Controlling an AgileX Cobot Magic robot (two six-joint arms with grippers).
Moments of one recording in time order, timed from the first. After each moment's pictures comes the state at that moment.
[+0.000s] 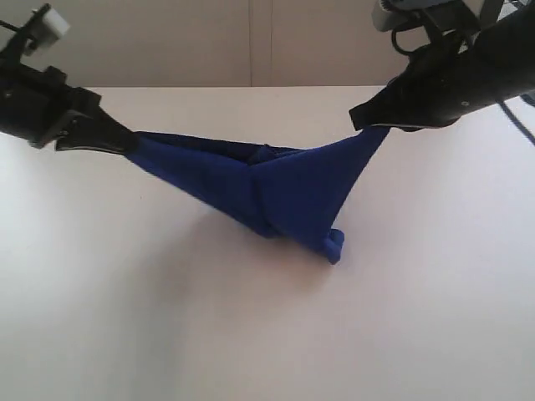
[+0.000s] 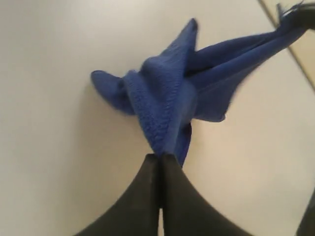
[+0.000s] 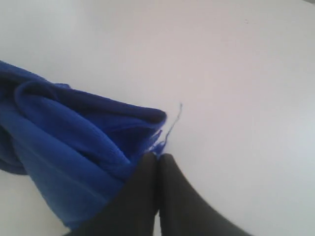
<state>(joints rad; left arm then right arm) -0.07 1.53 -1.06 -1.02 1.00 0.92 0.30 1.47 -1.10 0.28 0.53 -0.36</state>
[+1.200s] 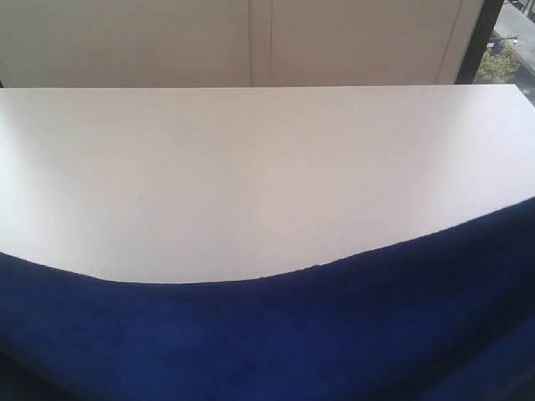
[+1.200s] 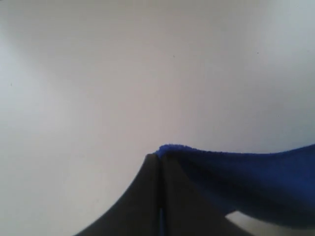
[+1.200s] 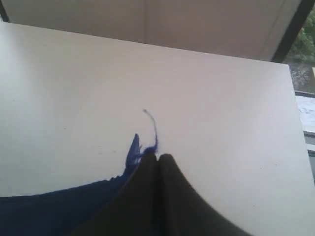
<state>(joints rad) -0.05 0.60 -1.06 -0.15 1.30 0.27 0.30 0.54 -1.08 -0.08 1.12 0.08</state>
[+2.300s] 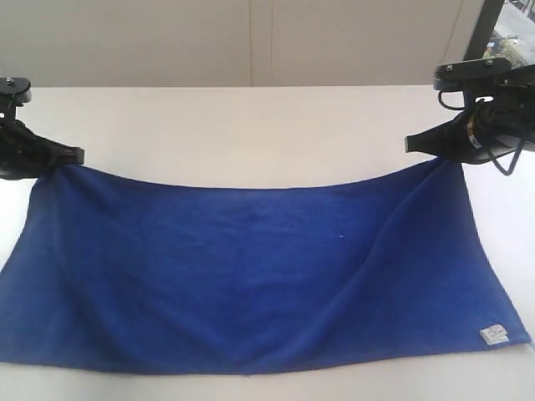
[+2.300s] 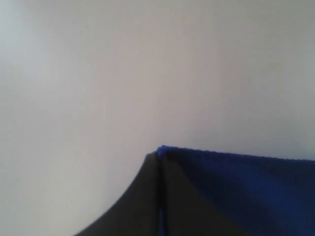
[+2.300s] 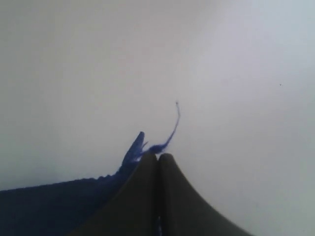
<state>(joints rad) -0.05 1.79 -0.99 -0.26 0.11 0.24 0.11 1.86 -1.08 -1.06 0.23 1.07</state>
